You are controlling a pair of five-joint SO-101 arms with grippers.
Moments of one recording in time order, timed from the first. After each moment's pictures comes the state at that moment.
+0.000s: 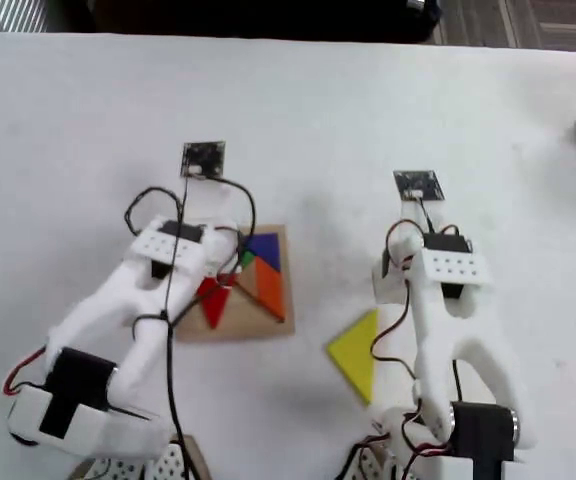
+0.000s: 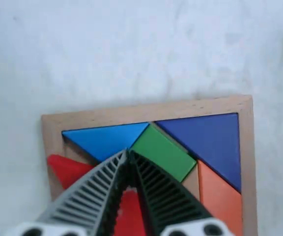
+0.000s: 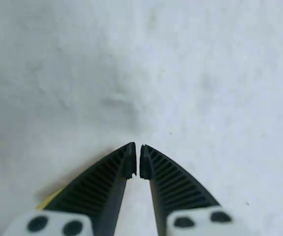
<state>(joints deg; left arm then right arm) 11.5 -2.0 42.2 38.2 17.6 0.2 -15.4 46.0 57.9 9.8</state>
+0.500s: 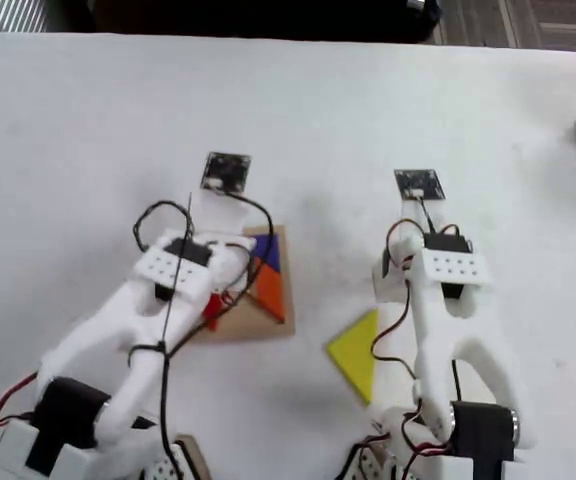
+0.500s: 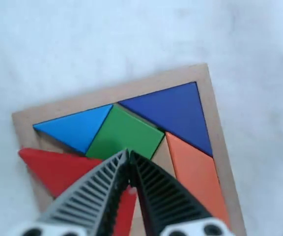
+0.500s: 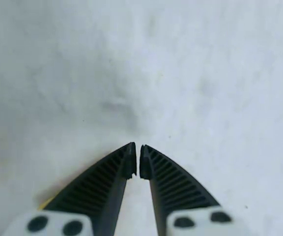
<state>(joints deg) 16.6 -11.3 48.8 38.3 13.0 0.4 -15.4 46.0 57.1 9.8</state>
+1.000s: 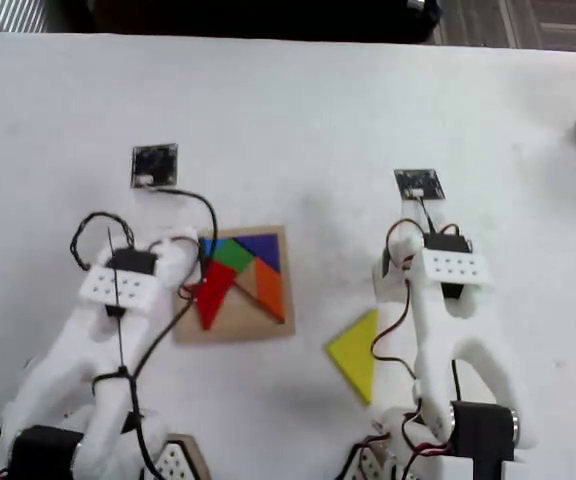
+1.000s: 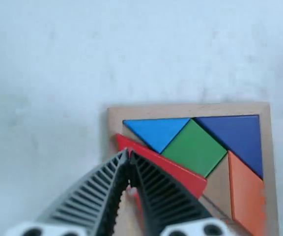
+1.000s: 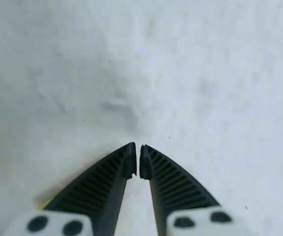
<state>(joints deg) 3.9 -24.1 56.1 38.6 12.8 0.3 -15.4 46.0 57.0 9.8</state>
